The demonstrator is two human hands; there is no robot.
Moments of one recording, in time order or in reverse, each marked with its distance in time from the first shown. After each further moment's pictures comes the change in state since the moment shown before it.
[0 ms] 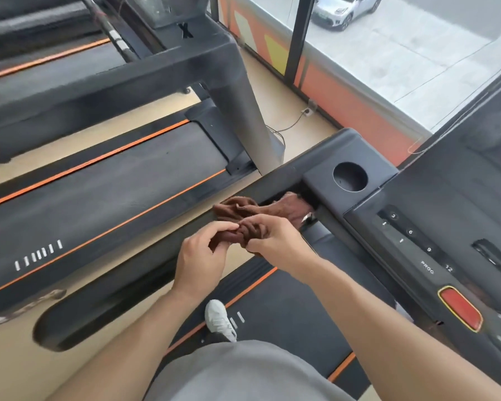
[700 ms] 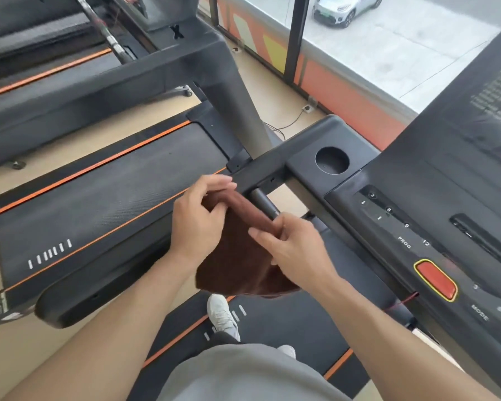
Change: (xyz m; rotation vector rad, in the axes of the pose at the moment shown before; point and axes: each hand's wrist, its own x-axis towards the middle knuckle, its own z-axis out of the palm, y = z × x) left_hand 0.004 0.073 0.006 -0.032 0.132 0.122; right_hand -0.088 0.016 -0.034 -0.034 0.251 -0.003
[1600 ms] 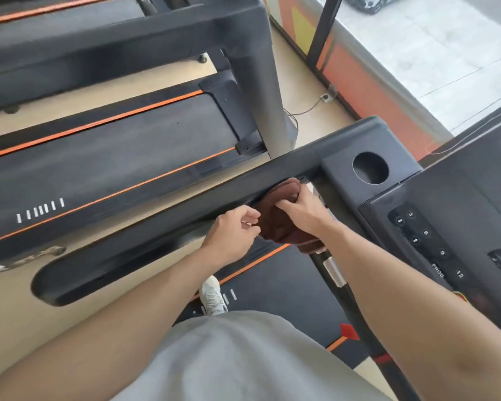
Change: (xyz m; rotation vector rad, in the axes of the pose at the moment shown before) left_hand -0.003 -0.085 0.030 0.086 -0.447 -0.491; right_hand 0.155 0.040 0.044 -0.404 -0.156 0.097
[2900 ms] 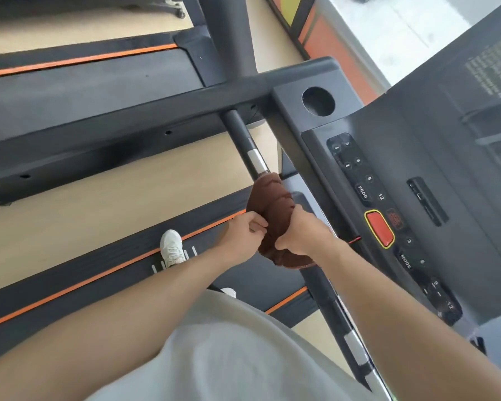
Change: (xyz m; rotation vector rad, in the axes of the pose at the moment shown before) left_hand -0.110 0.009 0.184 -0.121 -0.151 -0.081; right_hand -0.173 0.125 -0.019 -0.507 -0.239 0.186
